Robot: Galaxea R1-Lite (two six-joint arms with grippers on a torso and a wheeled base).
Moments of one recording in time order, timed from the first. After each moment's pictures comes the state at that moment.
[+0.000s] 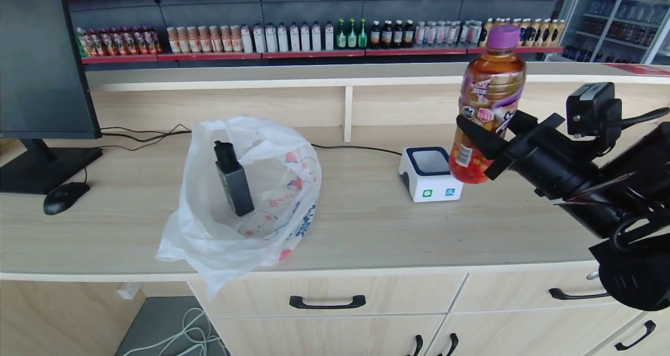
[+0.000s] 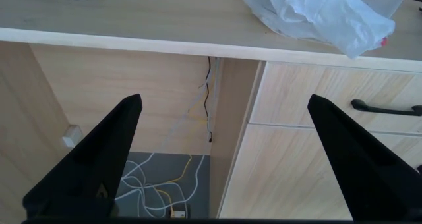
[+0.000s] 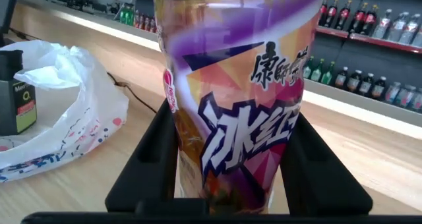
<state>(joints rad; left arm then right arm) 0.00 0.00 0.00 -0.01 0.00 -0.01 0.26 1.79 -0.68 -1.57 0.38 -0.19</state>
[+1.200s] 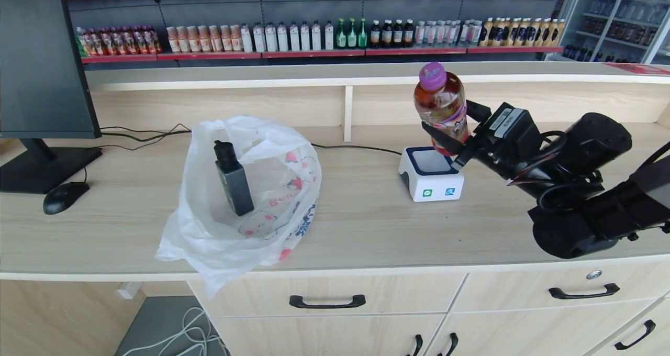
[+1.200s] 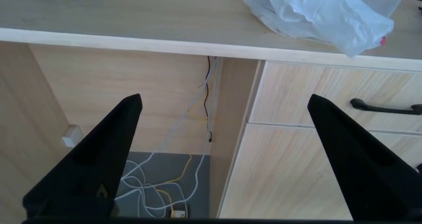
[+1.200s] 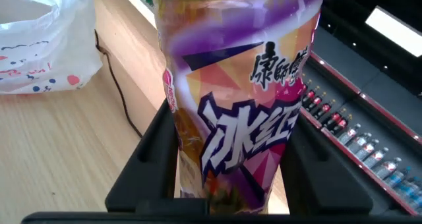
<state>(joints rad) 0.00 0.00 0.00 -0.01 0.00 -0.01 0.22 2.04 -1.00 -1.57 0.64 -0.63</state>
